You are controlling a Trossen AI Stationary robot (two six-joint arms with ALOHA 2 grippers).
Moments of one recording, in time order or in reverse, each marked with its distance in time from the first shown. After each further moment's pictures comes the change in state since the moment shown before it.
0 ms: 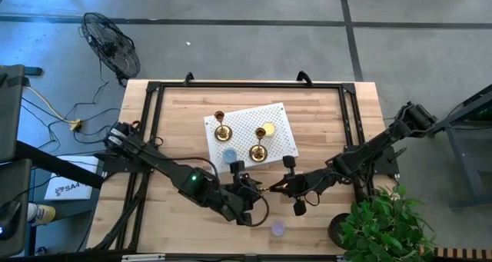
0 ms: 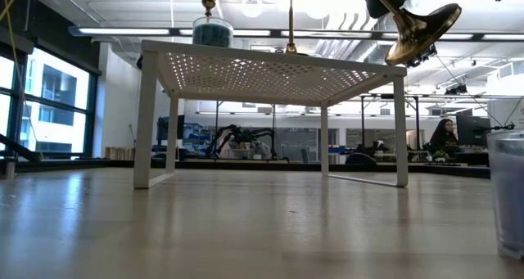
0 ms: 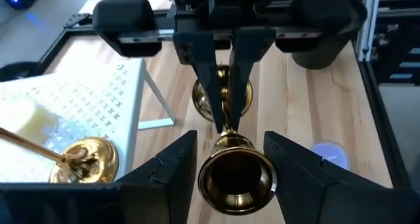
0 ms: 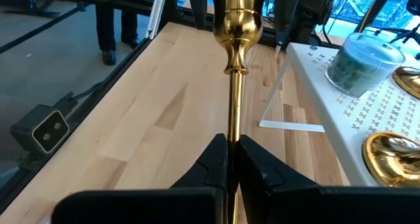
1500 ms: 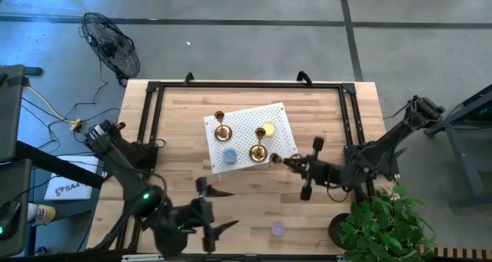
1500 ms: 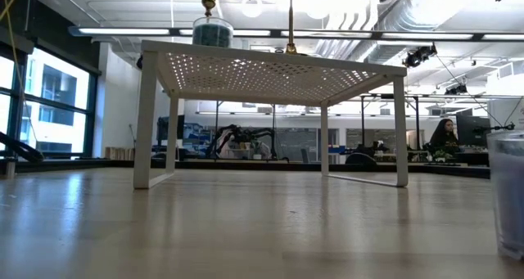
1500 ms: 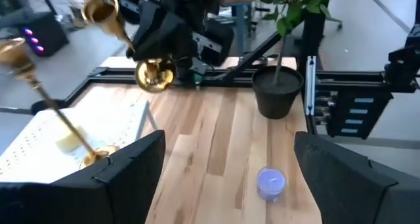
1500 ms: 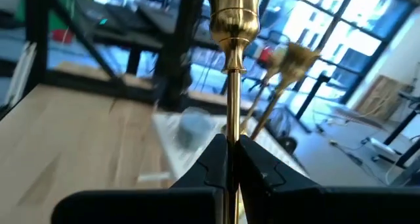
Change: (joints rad) left arm -0.305 -0.142 0.002 -0.016 -0.319 -0.117; right arm 0.111 -0.211 -0.001 0.071 0.596 -0.200
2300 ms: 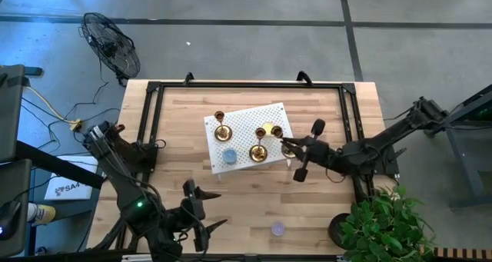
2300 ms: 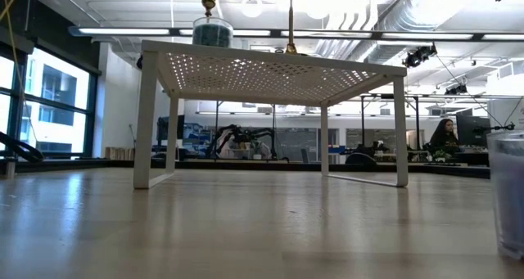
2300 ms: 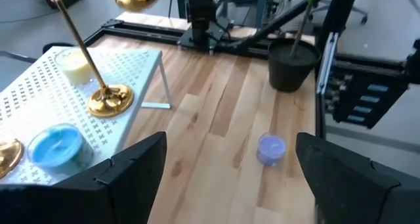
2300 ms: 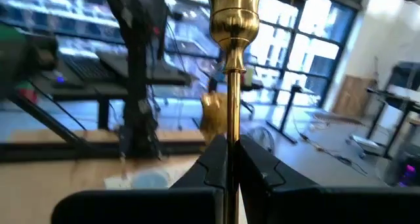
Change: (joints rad) left arm -0.073 0.000 -0.027 -0.252 -0.050 -0.397; right arm -0.155 -0.028 0.000 0.235 -0.060 -0.056
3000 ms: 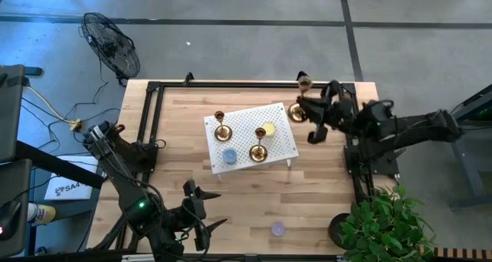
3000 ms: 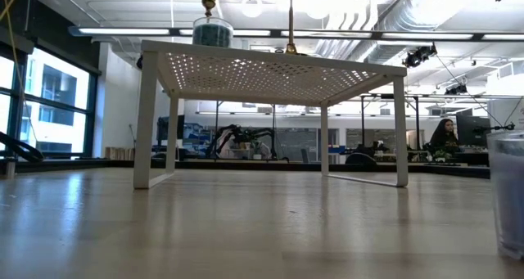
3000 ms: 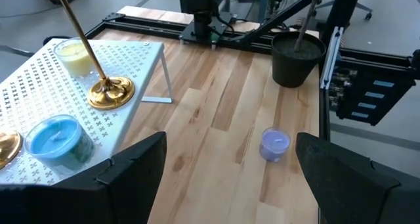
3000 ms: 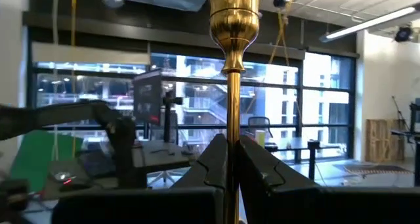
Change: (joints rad) left arm 0.000 0.001 -0.029 0.002 0.008 -0.025; right arm -0.413 -0.231 0.001 0.060 -0.500 0.081
